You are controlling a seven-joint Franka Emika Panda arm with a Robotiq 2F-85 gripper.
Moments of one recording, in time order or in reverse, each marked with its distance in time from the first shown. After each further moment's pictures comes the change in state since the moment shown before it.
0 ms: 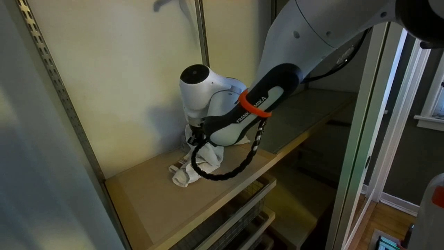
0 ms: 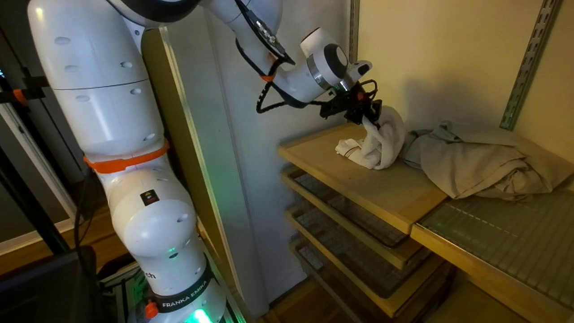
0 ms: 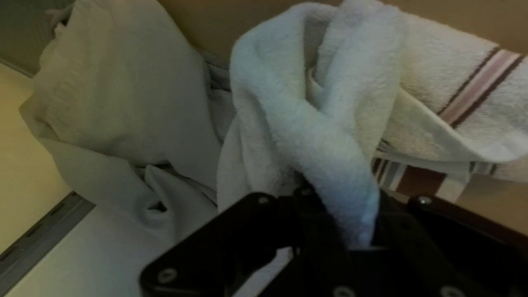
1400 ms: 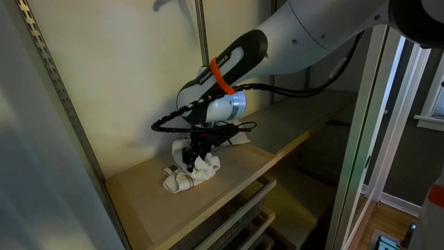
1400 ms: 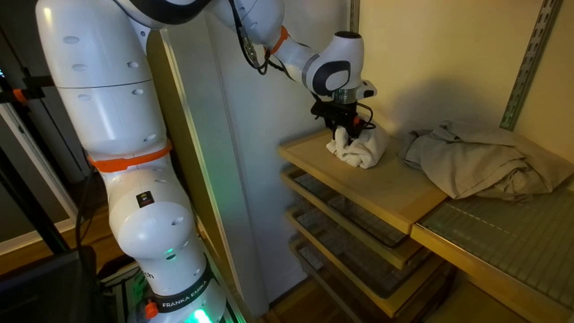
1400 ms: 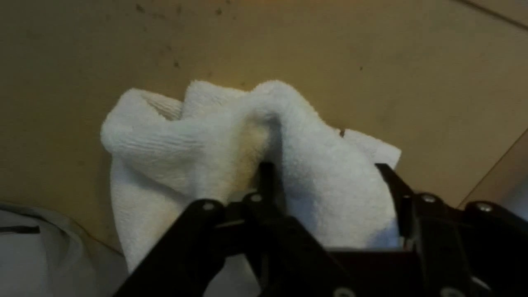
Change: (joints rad) arm -0.061 0.019 0.086 0.007 1.029 -0.214 -0.752
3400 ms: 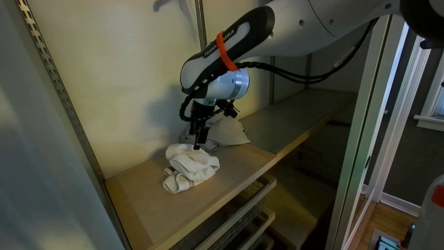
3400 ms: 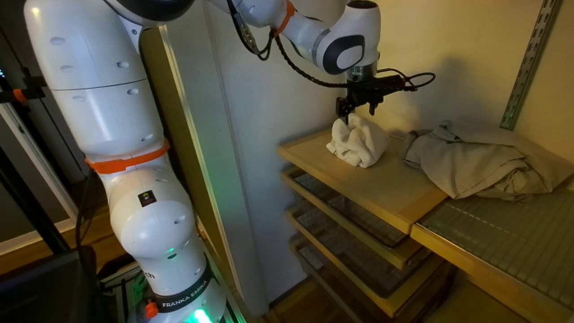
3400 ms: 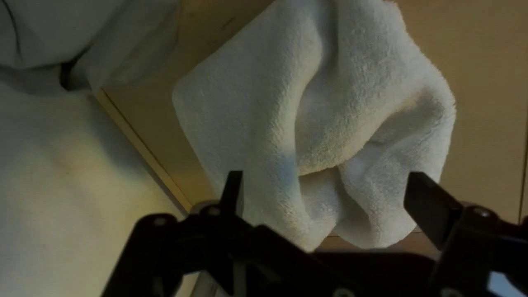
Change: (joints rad) arm 0.027 -0.027 -0.090 0.100 0.049 -0.008 -1.005
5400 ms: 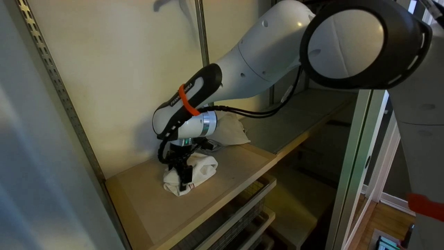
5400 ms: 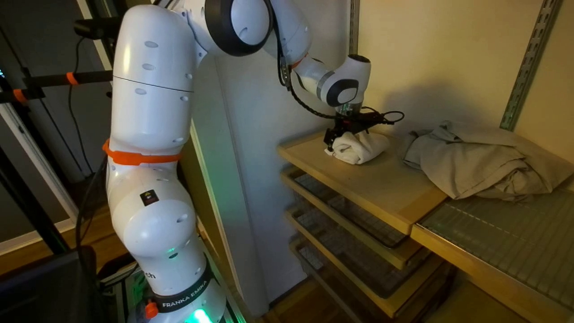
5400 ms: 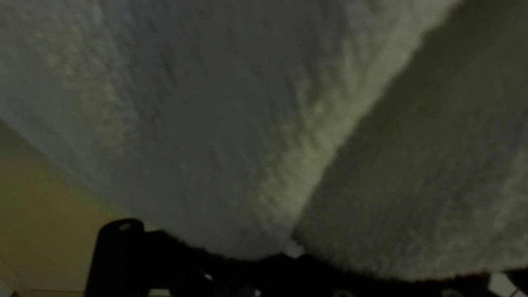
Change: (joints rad) arm 0.029 0.347 0.108 0.184 -0.014 -0.061 -0.211
